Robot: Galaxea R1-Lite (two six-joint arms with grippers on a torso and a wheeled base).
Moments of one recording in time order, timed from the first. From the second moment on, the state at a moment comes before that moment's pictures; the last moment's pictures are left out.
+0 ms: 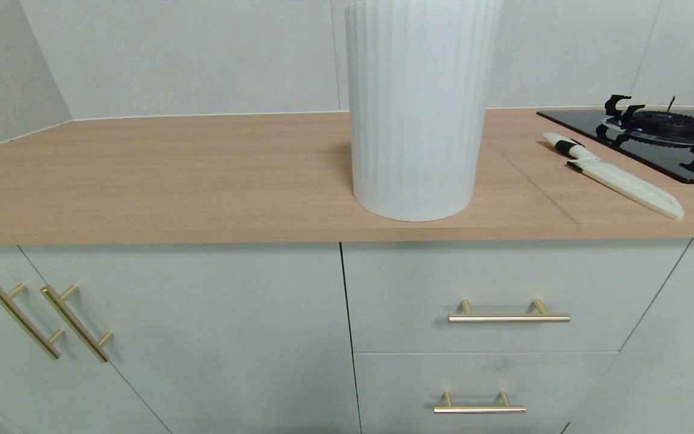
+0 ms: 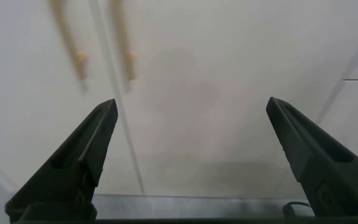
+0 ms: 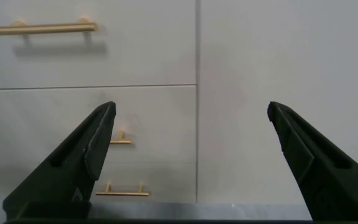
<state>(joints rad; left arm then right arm) -0.01 0.00 0.00 0.00 0.01 -0.01 0.00 0.00 0.00 0.00 0.02 0.03</state>
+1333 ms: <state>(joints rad) -0.01 0.00 0.00 0.00 0.01 -0.01 0.00 0.00 0.00 0.00 0.02 0.03</state>
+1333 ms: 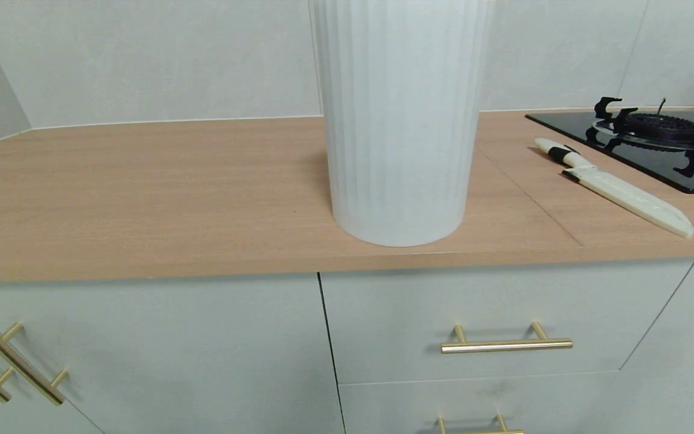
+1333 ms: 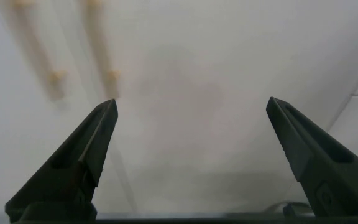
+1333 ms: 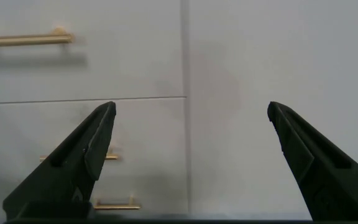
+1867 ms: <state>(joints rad) -0.01 0.00 0.00 0.00 0.01 -0.01 0.00 0.00 0.00 0.00 0.02 0.03</state>
